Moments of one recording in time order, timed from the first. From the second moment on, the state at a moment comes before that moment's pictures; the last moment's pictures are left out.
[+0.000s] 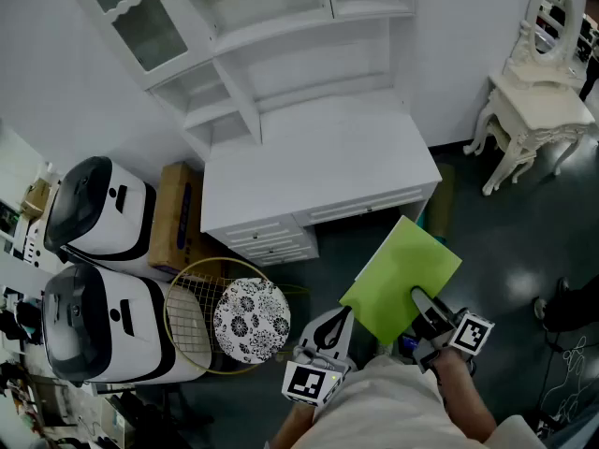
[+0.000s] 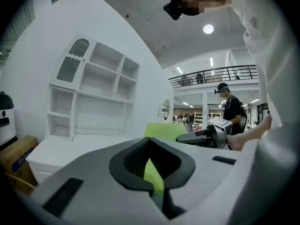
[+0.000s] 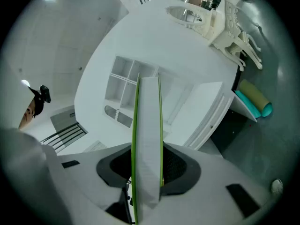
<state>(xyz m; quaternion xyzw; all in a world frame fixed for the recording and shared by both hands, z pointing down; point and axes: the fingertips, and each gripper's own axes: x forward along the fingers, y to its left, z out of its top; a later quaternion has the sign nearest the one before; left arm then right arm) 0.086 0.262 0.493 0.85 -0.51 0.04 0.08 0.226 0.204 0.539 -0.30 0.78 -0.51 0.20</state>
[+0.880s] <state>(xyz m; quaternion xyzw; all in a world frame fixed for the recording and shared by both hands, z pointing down) 0.092 0.254 0.495 0.85 -0.52 0.05 0.08 0.233 0.191 0.541 -0.29 0.75 -0.55 0.23</state>
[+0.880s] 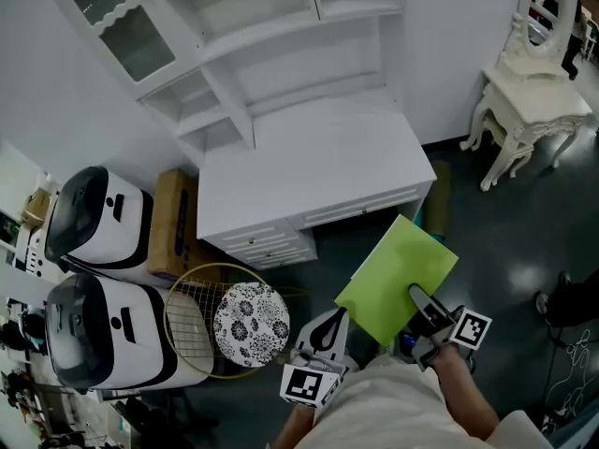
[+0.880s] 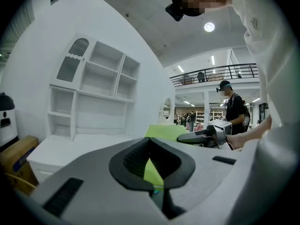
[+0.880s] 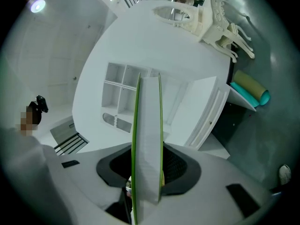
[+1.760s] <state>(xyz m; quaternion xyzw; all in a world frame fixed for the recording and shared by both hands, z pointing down) 0.113 0.227 0.497 0.82 -0.56 0.05 0.09 0.247 0.152 0.550 -0.27 0.74 -0.58 0.21</state>
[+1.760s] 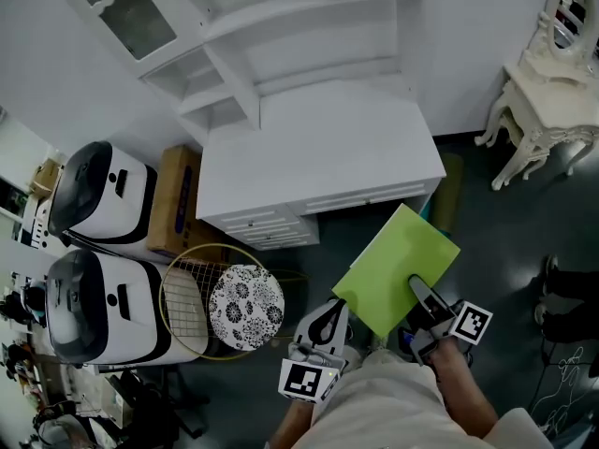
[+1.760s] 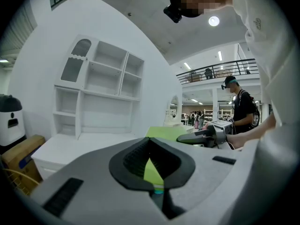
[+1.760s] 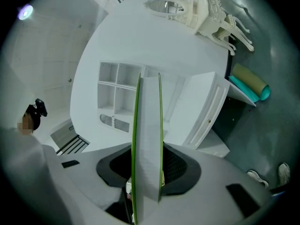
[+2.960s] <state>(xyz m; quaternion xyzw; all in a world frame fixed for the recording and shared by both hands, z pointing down) -0.052 0.117 0.498 0.85 -0.52 0.05 0.07 0.098 0.056 0.536 -0.31 0.74 -0.55 0.22</state>
